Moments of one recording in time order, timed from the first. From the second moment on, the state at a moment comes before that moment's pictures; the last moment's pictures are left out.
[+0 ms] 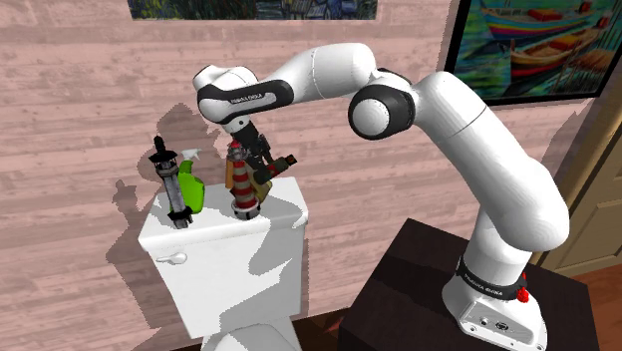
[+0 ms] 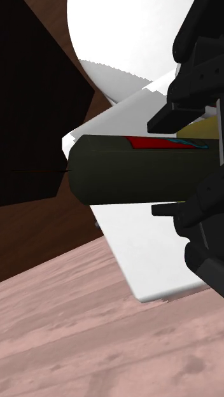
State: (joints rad) arm 0.15 0.85 0.00 -0.93 -0.26 1.38 -0.29
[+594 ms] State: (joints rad) arm 0.16 0.85 0.00 -0.88 -0.26 1.32 -0.30
